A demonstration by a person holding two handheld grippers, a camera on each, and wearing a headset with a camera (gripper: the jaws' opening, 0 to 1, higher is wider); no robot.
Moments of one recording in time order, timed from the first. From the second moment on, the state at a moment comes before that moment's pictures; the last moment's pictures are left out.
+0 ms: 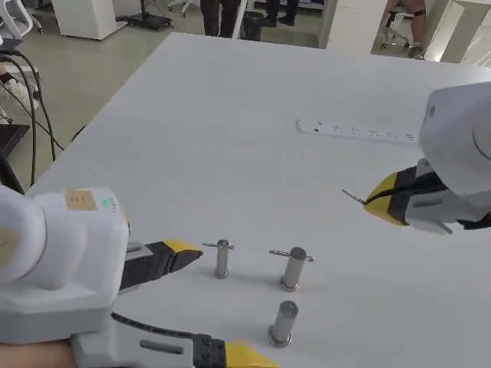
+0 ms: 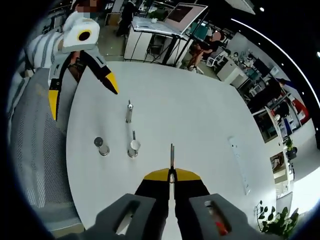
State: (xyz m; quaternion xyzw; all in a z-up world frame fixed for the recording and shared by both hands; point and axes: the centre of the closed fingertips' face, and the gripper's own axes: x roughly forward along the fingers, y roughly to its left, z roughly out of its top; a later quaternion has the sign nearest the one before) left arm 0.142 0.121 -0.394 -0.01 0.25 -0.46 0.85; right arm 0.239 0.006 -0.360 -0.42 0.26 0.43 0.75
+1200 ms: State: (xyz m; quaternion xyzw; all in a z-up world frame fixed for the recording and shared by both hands) left arm 0.181 0.084 -0.354 -0.06 0.21 -0.48 0.85; right arm 0.200 0.032 -0.357 -0.51 0.15 0.39 0.75
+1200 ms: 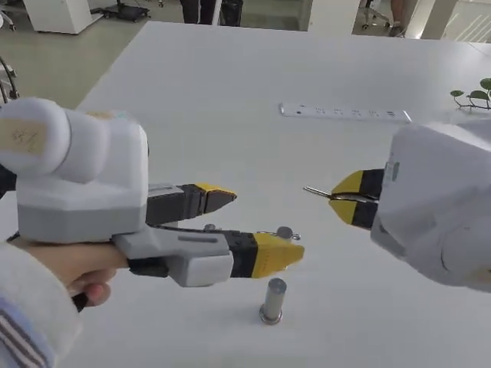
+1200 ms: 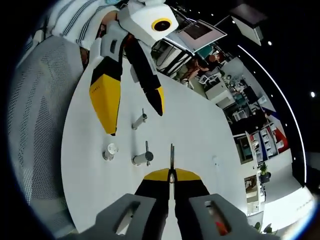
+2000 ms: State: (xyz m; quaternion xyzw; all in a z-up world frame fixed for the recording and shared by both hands) left arm 0.185 0.069 -0.348 -0.09 0.22 -0.50 0.83; right arm 0.181 0.061 -0.360 -0.51 0.13 0.41 0.74
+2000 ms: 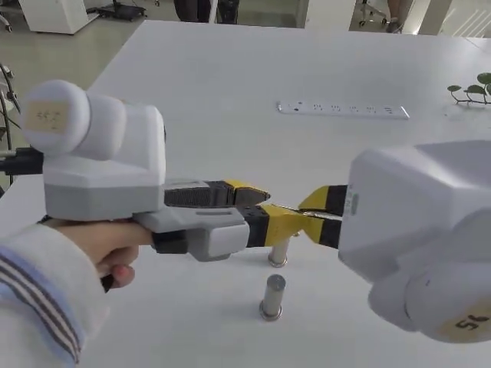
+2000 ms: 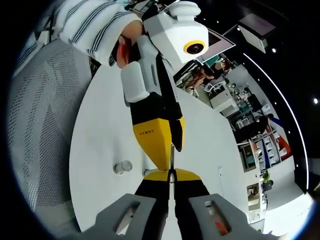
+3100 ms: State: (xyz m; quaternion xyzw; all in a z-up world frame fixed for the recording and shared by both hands) left arm 0.180 0.067 -0.352 -0.08 0.23 -0.51 0.82; right arm 0.175 0.067 -0.360 -0.51 0.13 0.43 0.73
